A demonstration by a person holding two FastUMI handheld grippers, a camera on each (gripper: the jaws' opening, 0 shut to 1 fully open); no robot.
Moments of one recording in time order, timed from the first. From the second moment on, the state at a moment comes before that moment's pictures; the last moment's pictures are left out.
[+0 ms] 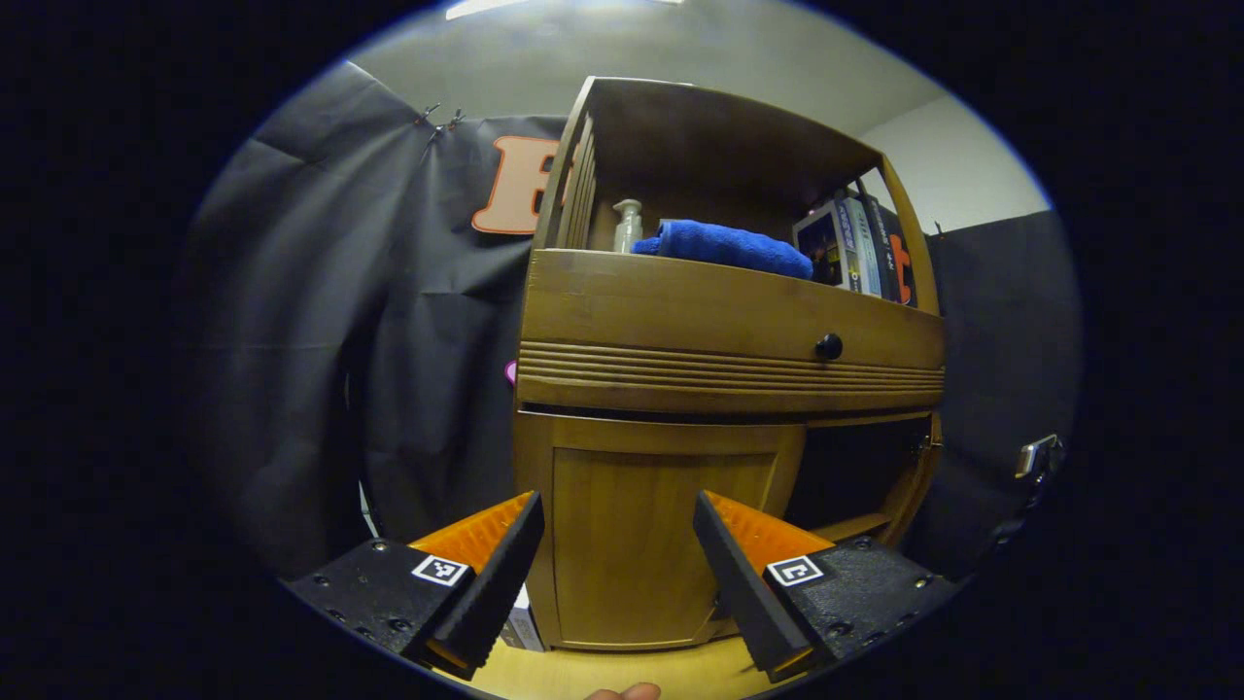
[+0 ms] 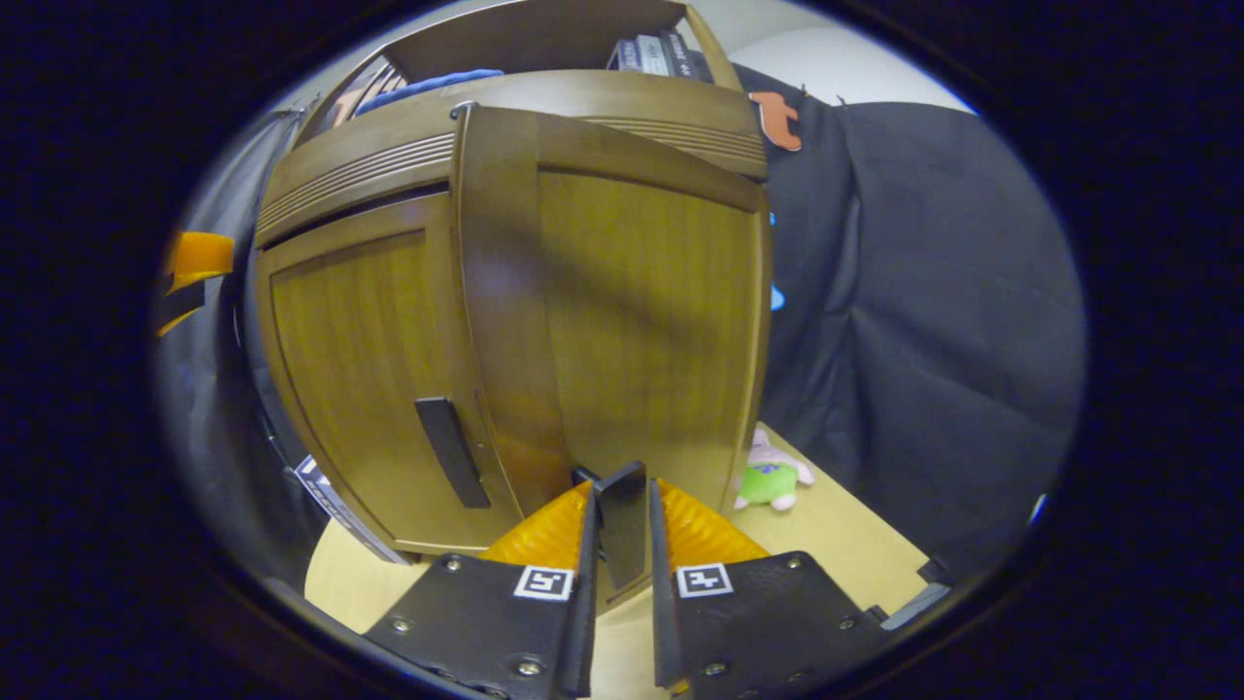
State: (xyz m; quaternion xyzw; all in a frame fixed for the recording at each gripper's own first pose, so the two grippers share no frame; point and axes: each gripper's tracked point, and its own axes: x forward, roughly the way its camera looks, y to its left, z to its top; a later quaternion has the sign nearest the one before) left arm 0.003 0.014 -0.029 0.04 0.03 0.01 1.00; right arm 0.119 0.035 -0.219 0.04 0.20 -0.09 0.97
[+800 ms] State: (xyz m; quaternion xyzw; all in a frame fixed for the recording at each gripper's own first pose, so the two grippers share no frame) left arm 0.012 -0.037 -0.055 0.01 0.06 -0.06 1.00; right arm 0.112 0.016 -0.216 0.05 0.20 -0.17 0.96
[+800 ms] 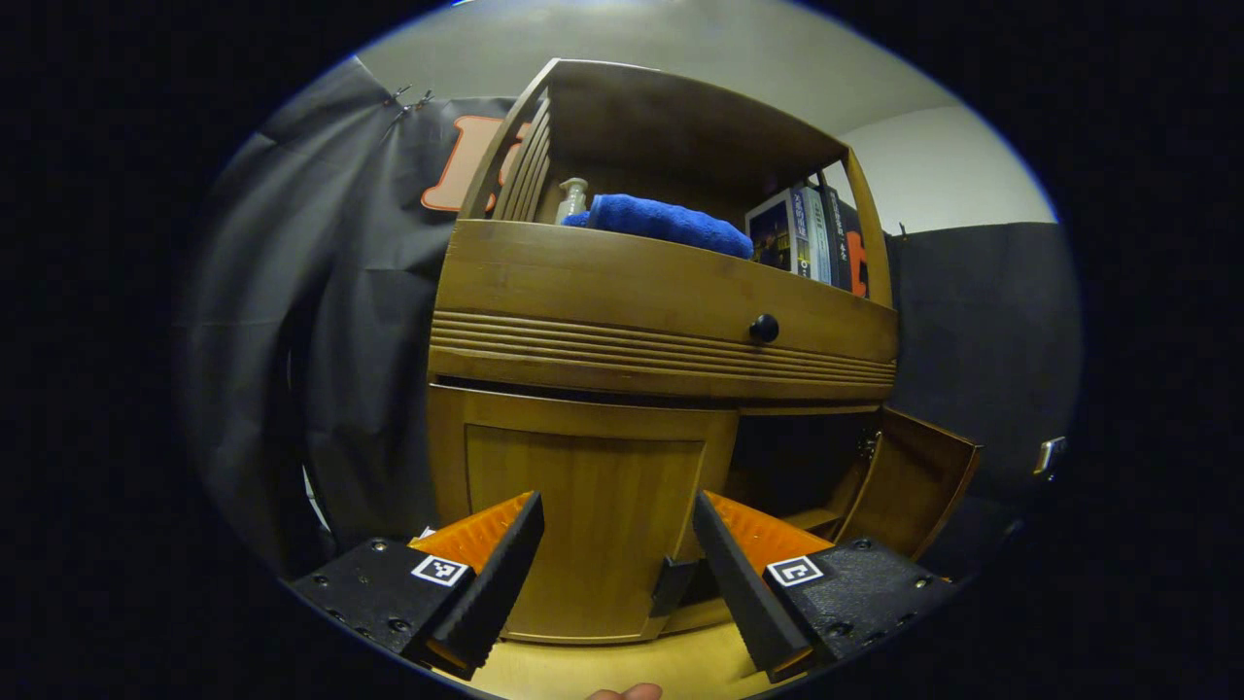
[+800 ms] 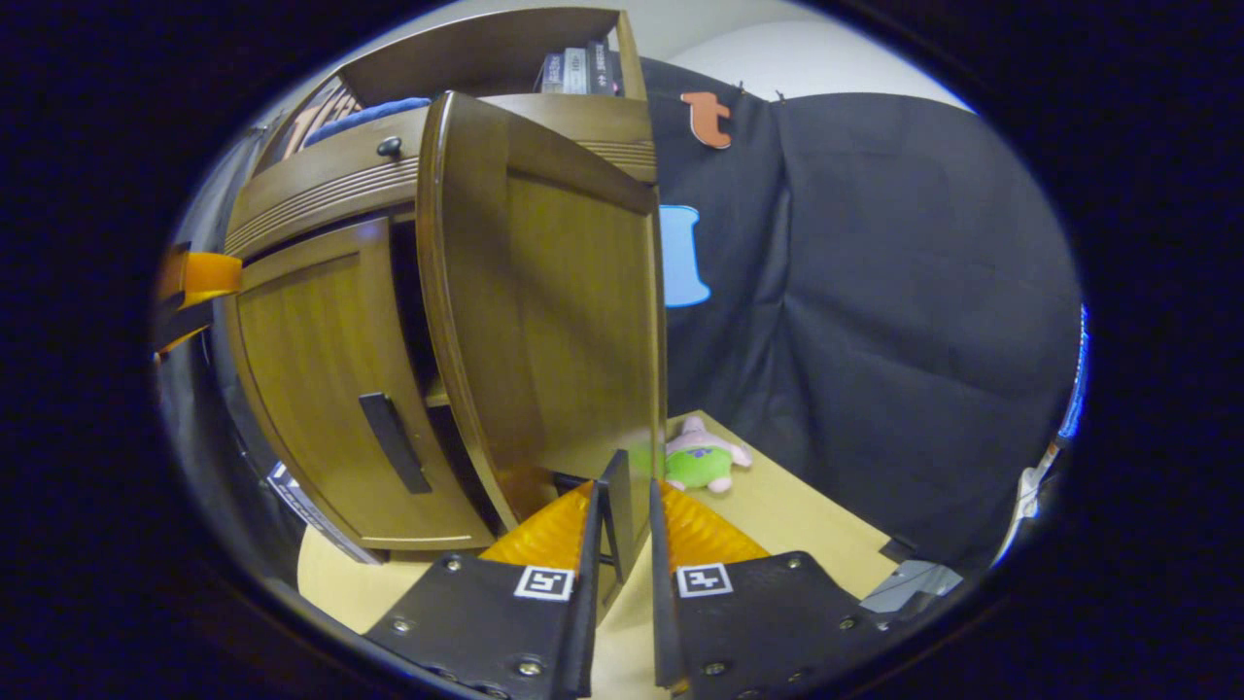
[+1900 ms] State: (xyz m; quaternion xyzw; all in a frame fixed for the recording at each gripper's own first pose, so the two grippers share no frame) left arm 0.016 -0.059 -0.071 0.01 0.08 -0.08 0.99; right arm 0.100 -0.006 -0.214 0.04 0.21 -0.20 0.96
